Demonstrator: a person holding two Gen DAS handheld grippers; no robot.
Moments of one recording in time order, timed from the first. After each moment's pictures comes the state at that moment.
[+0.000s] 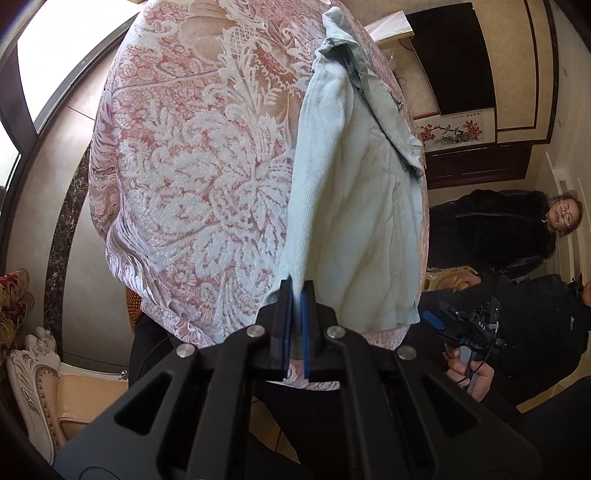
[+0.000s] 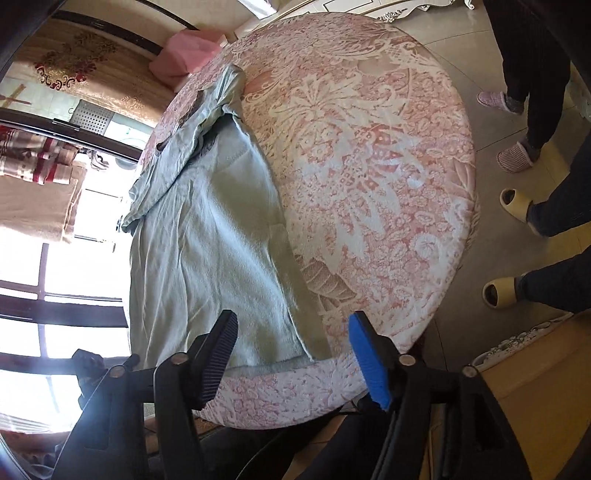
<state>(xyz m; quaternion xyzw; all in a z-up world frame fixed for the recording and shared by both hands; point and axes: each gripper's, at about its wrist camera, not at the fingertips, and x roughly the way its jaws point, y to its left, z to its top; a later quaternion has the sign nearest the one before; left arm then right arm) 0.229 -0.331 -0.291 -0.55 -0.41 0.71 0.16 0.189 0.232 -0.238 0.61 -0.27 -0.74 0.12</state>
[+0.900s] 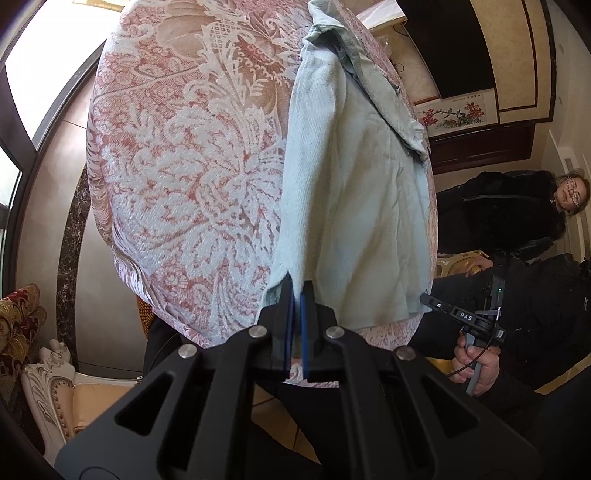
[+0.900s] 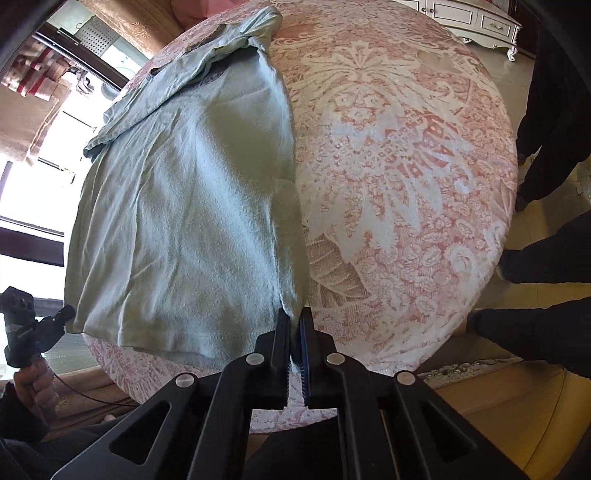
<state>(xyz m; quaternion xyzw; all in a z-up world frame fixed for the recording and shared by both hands) 0.222 -0.318 -0.286 -0.57 -0.37 0.72 0.17 0.173 0.169 -0.271 0.65 -0.10 -0.74 0.12</state>
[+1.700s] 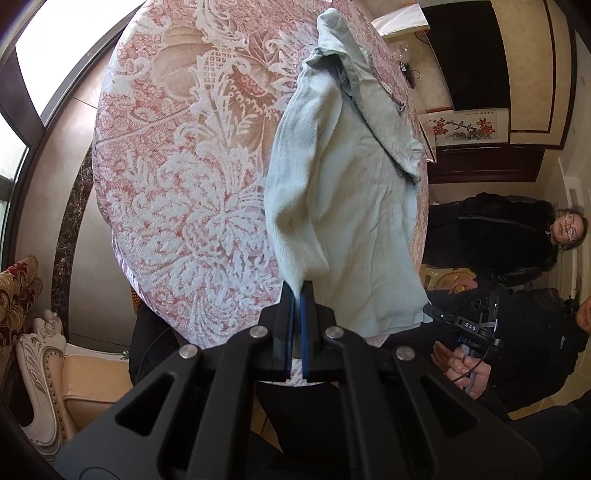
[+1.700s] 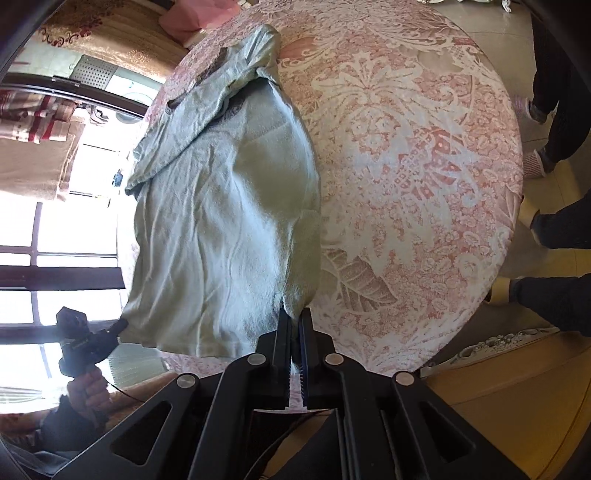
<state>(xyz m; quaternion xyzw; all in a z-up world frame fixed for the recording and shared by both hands) 0.210 -0.350 -0.250 -0.59 -0.42 0.67 0.14 0.144 0.189 -0.225 0.67 -0.23 -0.69 0.15</state>
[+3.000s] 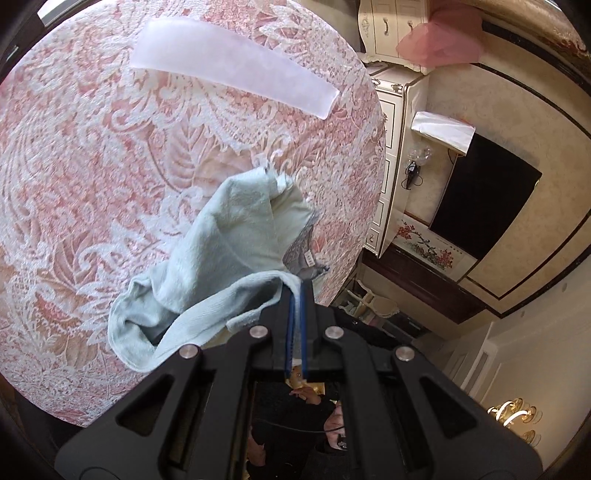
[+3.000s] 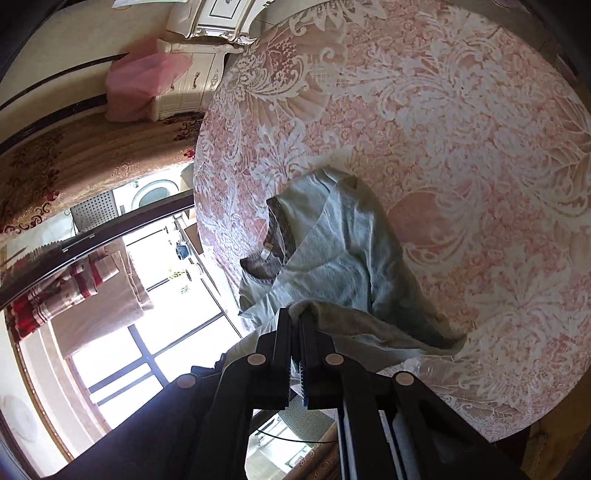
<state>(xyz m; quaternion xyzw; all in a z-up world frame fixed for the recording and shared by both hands) -0.068 -0.395 -0.258 -0.54 -0.68 0.50 0.04 -0.156 0.199 -0.216 0.68 -0.50 -0.53 0.11</state>
